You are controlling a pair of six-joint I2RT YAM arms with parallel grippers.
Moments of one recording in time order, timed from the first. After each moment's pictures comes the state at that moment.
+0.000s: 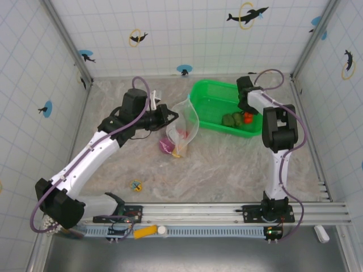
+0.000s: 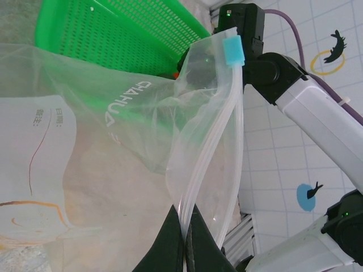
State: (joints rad) left arm -0.56 1.26 1.20 -0.50 0.44 -0.83; right arm 0.18 2.21 1.66 -0.65 0.45 0.66
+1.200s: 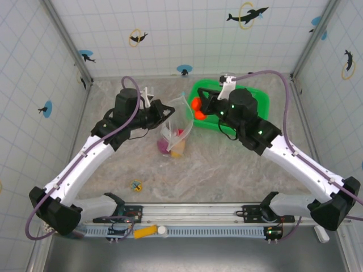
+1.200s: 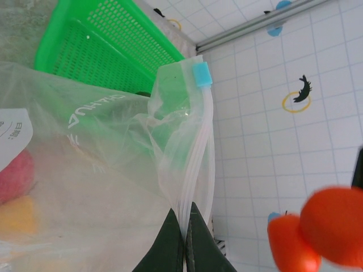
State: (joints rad) left arm -0.56 1.19 1.20 -0.46 0.37 -0.98; right arm 0.82 1.21 1.21 -0.11 0.12 0.61
